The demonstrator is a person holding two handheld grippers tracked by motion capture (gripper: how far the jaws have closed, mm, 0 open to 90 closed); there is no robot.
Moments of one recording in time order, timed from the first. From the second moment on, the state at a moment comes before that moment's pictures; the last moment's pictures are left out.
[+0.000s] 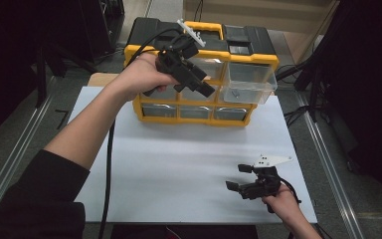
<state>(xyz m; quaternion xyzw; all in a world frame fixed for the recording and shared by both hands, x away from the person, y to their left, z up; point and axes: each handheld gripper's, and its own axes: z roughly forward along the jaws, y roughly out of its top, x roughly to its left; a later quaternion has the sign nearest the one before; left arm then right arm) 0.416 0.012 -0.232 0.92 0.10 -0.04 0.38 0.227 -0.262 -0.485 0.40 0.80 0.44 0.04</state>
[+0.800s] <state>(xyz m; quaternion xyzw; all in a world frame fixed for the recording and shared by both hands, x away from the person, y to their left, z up) 0.402 0.046 -0.290 0.91 0.14 -0.03 0.40 0.227 -0.263 -0.486 0.41 0.80 0.43 0.04</state>
